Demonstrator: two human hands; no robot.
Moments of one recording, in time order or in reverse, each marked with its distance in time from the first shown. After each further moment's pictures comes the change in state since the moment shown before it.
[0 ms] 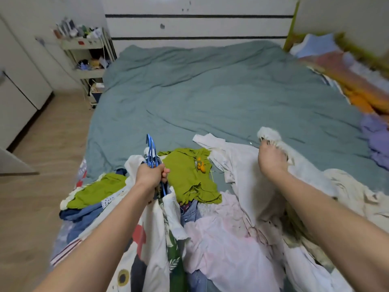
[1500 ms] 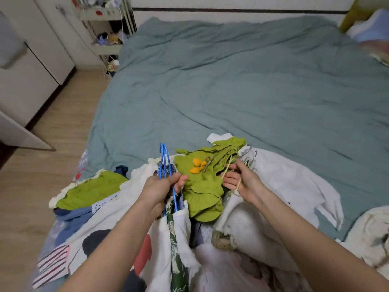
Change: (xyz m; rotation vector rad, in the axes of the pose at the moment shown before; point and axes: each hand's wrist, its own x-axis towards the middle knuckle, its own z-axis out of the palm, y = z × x) left_hand 0.063 -0.005 0.053 -0.242 0.022 -0.250; right_hand 0.084 -0.079 0.133 1.619 -0.873 0.531
